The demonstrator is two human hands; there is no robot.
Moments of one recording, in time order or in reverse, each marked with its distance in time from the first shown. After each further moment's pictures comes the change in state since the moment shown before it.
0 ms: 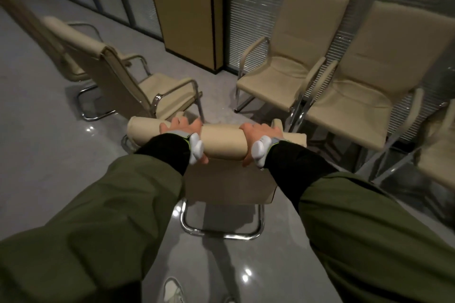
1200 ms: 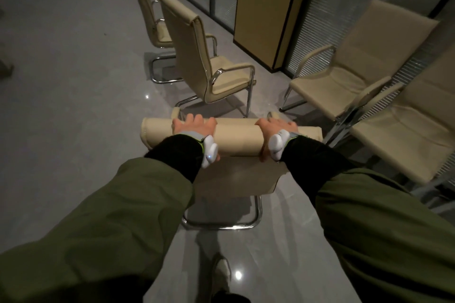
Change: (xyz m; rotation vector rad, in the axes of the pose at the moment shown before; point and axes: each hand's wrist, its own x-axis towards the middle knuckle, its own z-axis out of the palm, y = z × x) left_hand -0.213 -0.015 0.094 -0.077 0.094 -0.266; right_hand -0.124 -0.071 0.040 -0.196 0.011 -0.267
